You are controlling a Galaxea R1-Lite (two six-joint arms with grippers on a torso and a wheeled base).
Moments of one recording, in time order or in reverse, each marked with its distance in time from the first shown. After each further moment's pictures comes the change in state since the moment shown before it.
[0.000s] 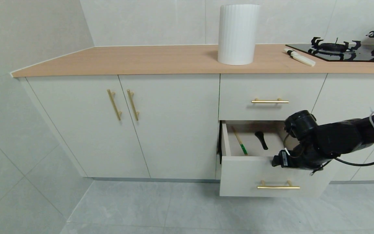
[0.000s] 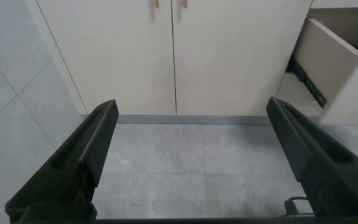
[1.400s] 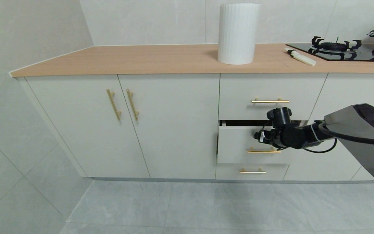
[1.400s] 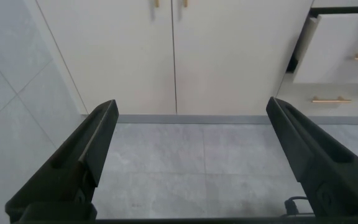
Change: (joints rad) left arm 0.000 0.000 0.000 0.000 0.000 0.000; right arm -0.057 0.414 -0.420 -0.383 -0.011 0.010
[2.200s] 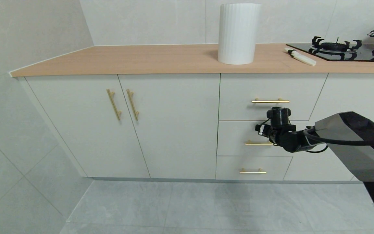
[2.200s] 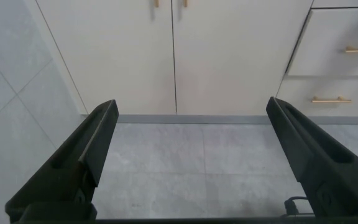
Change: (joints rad) left arm 0.000 0.000 0.000 0.000 0.000 0.000; right arm -0.018 0.110 -0.095 -0.224 -0.116 0.018
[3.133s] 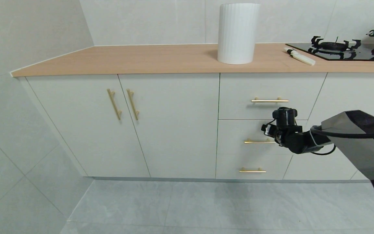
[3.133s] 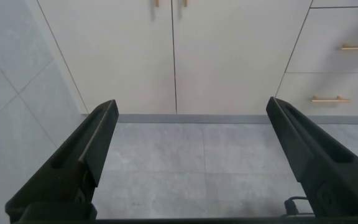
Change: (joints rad) left arm 0.000 0.000 0.000 0.000 0.000 0.000; right arm -0.012 -0.059 0.111 -0.047 -0.027 0.002
